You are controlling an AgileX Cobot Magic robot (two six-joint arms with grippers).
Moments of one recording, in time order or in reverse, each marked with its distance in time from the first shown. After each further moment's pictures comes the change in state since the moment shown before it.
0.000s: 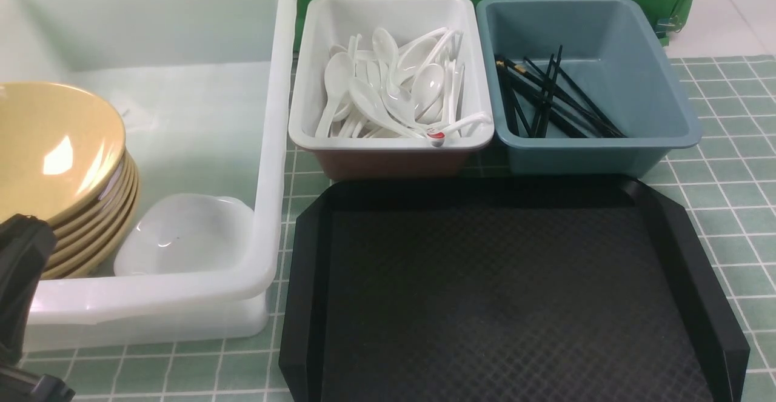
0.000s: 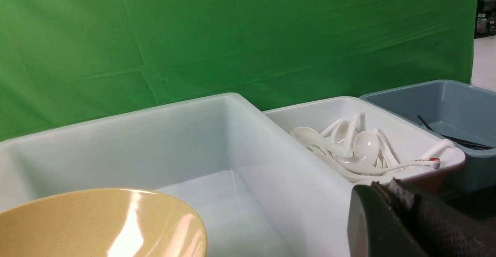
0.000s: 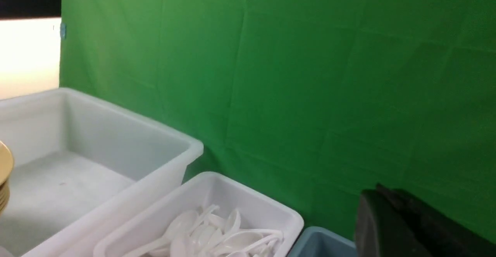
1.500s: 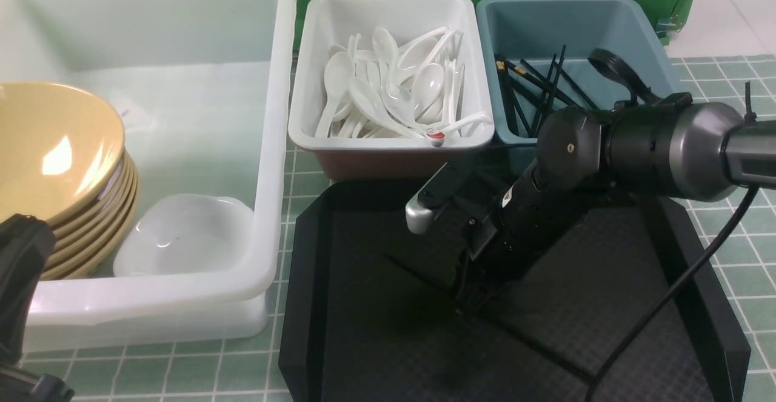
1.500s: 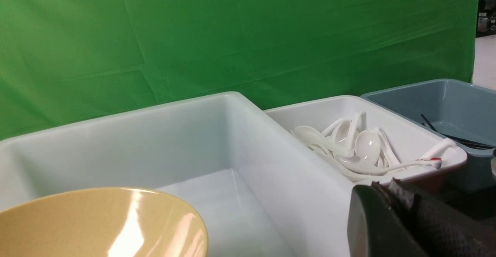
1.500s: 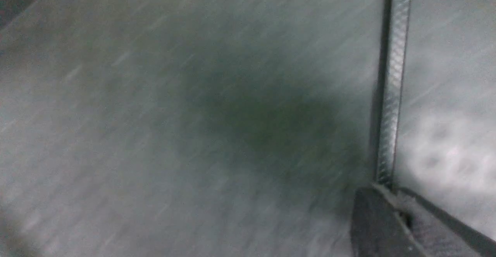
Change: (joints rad) right arm 0.176 1.101 -0.327 -0.008 0.610 -0.062; left arm 0.000 0.001 0.000 0.000 0.000 0.000
